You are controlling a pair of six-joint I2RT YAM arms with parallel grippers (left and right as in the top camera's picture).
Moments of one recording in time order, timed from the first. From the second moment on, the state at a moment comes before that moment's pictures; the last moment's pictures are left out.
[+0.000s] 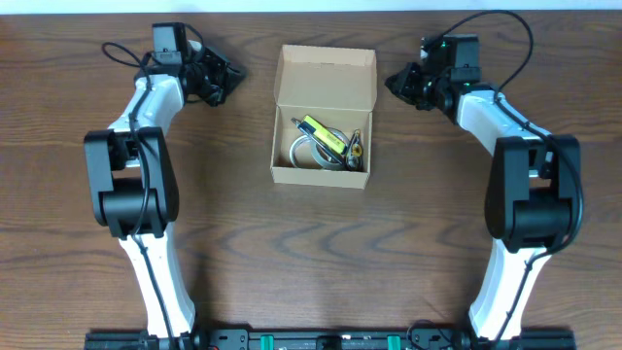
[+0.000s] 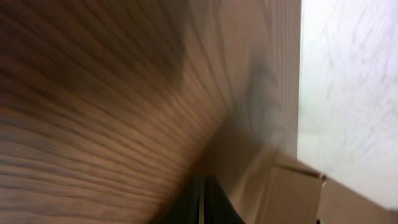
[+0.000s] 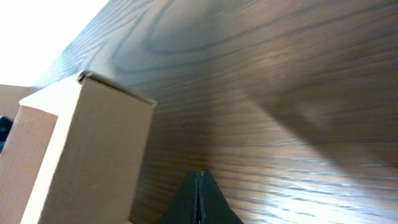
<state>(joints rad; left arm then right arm) 0.04 2.28 1.67 -0.34 0.68 -1.04 0.07 2.16 1.45 -0.13 -0.55 0.57</state>
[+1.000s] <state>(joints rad) -0.07 2.30 1.67 -0.25 0.84 -1.04 0.10 2.17 1.45 -0.02 -0.57 0.59</state>
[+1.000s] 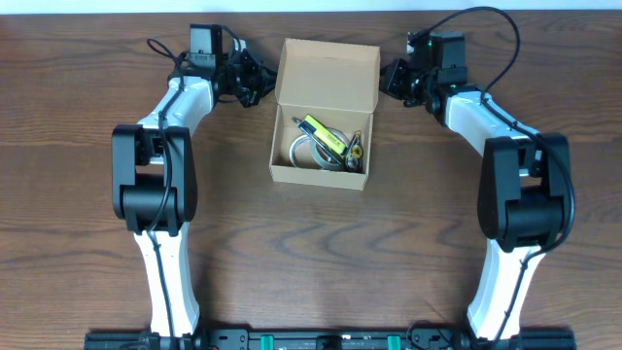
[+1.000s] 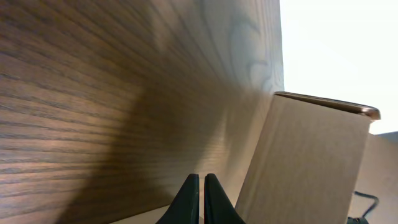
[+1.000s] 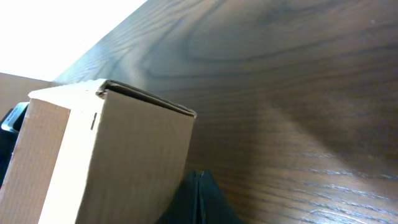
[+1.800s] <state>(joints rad) -0.03 2.30 1.67 -0.21 1.04 -0.89 0.10 2.17 1.62 -0.11 -0.67 0.49</state>
